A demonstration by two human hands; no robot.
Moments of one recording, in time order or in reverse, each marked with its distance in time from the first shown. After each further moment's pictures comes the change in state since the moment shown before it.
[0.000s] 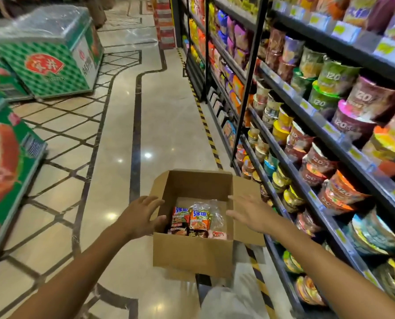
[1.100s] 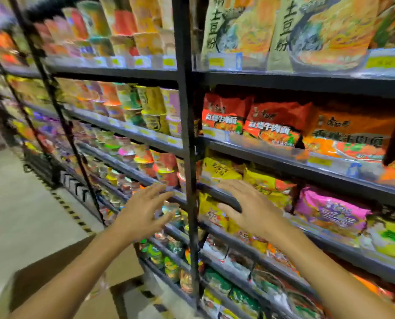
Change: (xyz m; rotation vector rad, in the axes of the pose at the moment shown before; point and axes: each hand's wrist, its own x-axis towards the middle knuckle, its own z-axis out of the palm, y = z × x) left_hand -0.264 0.518 -0.076 0.119 0.388 0.955; right_hand -0.646 0.112 -0.051 -0.132 0.856 0.362
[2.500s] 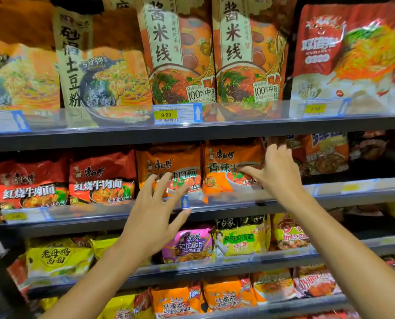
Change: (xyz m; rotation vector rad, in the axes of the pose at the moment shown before) left_hand 0.199 0.309 -0.024 -0.059 0.374 0.637; right_hand -0.159 0.165 -0.253 -0.702 0.662 0.977
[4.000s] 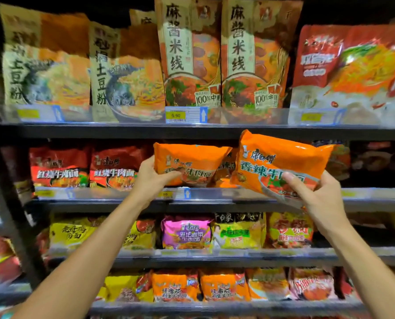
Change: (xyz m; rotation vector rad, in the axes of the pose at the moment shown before) left_hand 0.041 -0.012 -0.024 -1.095 0.272 -0.357; right_hand -0.070 0.051 -0.060 1.134 0.008 0.071
